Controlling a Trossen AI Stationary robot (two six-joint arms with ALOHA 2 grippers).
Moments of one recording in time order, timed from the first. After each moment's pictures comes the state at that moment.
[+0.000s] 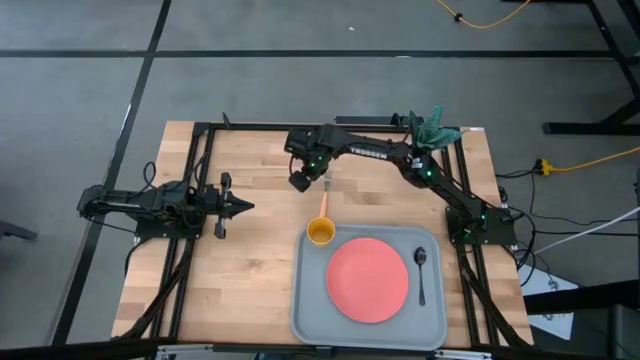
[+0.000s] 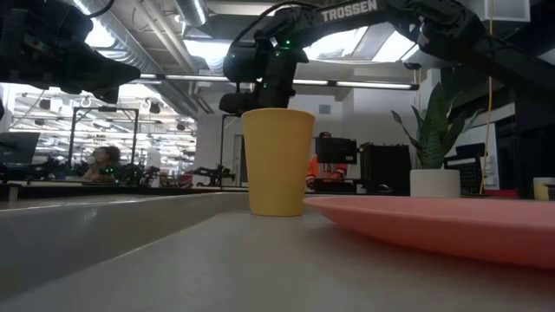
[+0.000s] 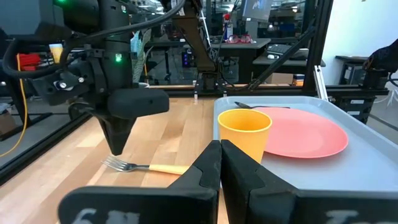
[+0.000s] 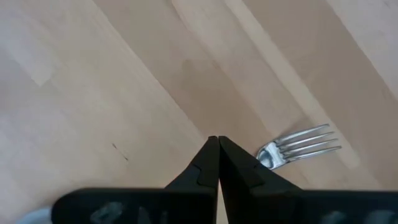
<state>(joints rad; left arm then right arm) -0.05 0.01 0.01 0.03 -0.09 0.01 -0.27 2.46 2.36 -1.24 -0.03 0.44</state>
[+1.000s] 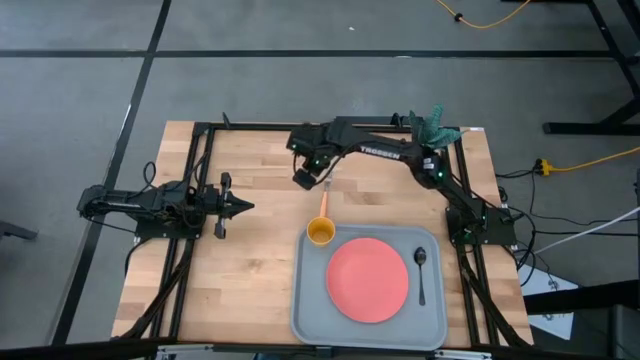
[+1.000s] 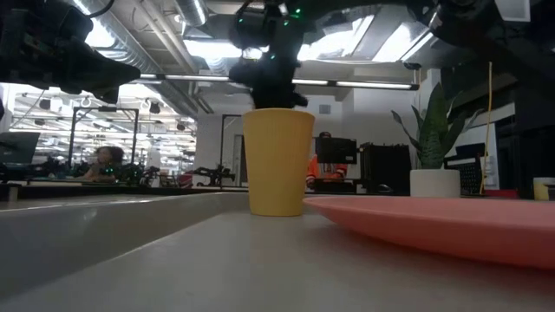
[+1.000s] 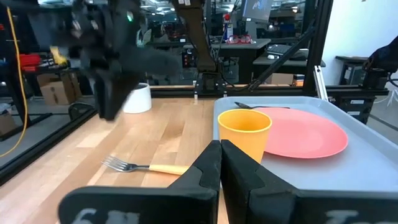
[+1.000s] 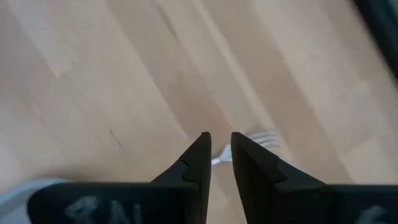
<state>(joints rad) -0.05 0.01 0.01 0.03 -0.09 0.01 -0.24 2.35 2.35 -1.26 0.11 0.30</state>
